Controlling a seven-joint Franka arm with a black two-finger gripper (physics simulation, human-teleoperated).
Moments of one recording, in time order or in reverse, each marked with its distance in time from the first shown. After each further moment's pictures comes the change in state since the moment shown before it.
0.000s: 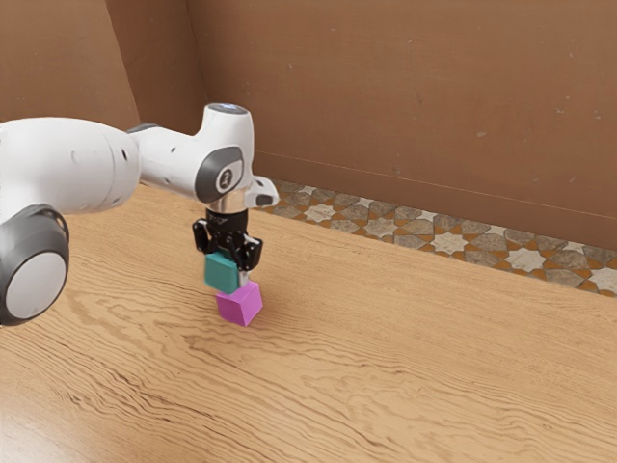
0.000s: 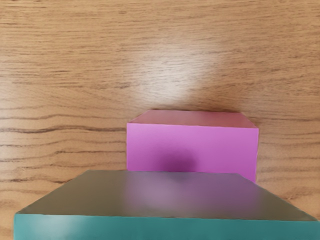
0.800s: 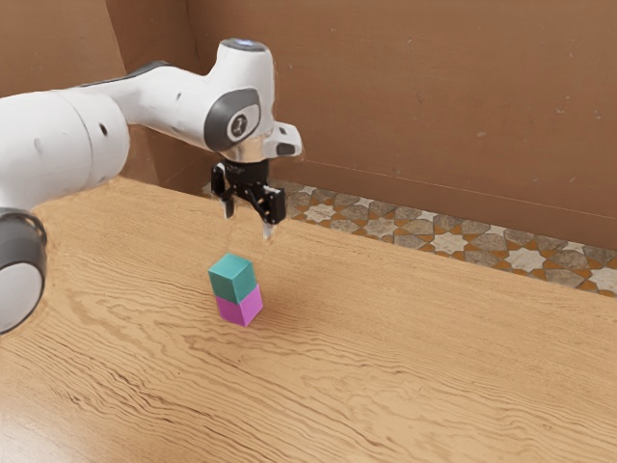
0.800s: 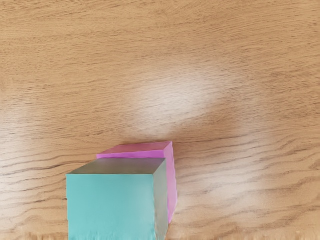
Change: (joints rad) arm -0.188 -0.123 0.115 0.127 0.040 -0.154 0.037
